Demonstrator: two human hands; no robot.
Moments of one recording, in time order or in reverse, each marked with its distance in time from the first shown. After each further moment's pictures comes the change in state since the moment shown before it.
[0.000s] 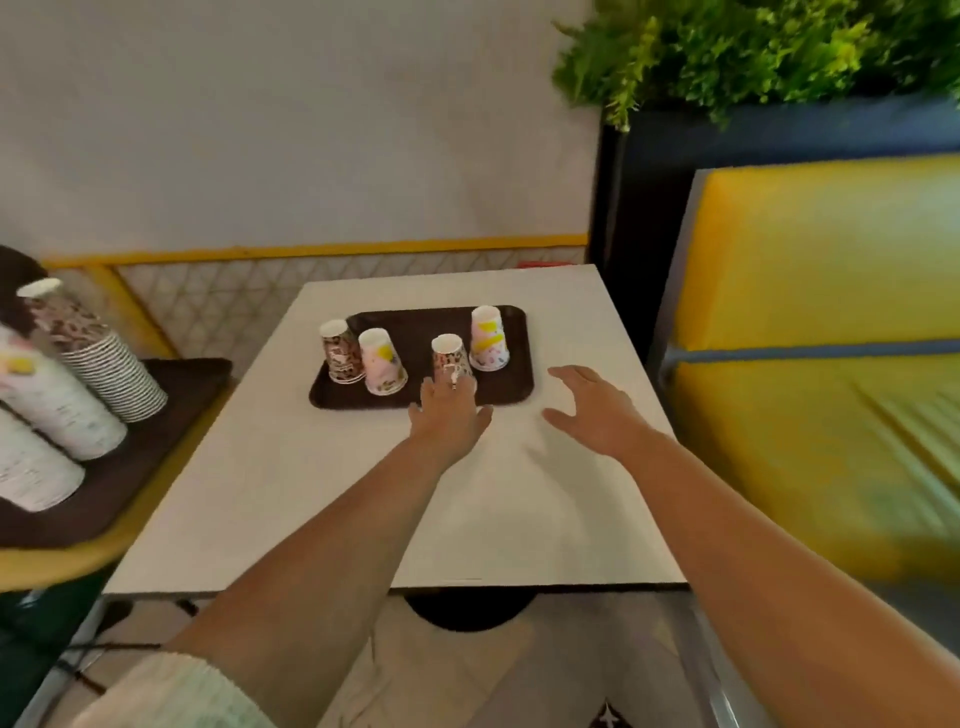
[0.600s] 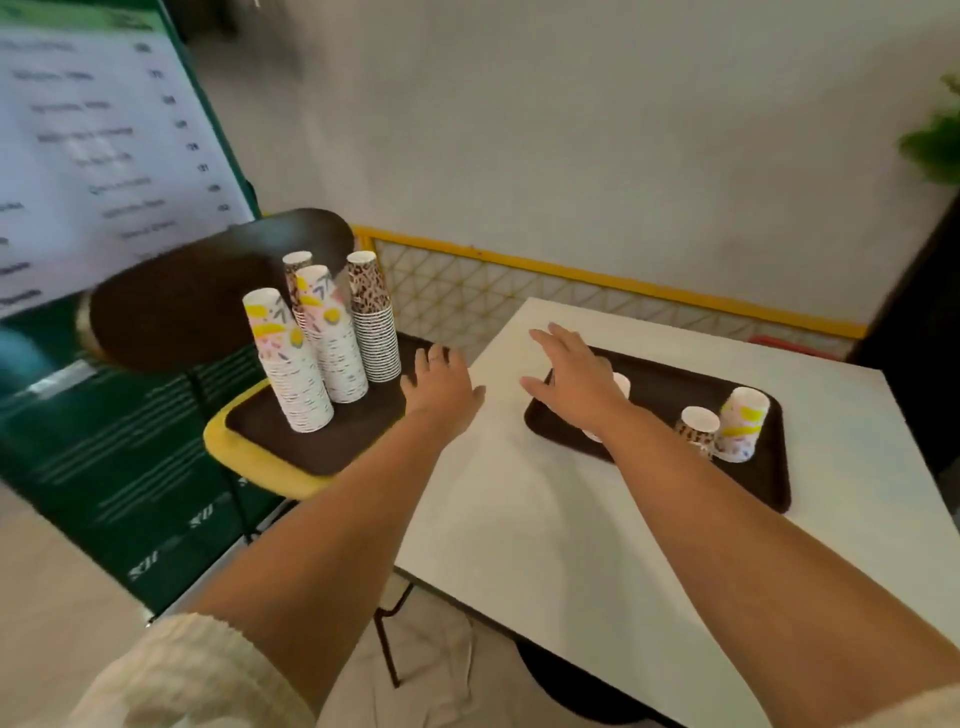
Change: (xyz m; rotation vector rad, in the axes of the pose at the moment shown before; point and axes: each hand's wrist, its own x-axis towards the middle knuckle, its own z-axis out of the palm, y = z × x) left_hand -0.016 -0.249 -0.127 -0.008 0.214 -0.472; right_hand 0.118 -0.290 0.082 -0.044 -0.089 -0.471
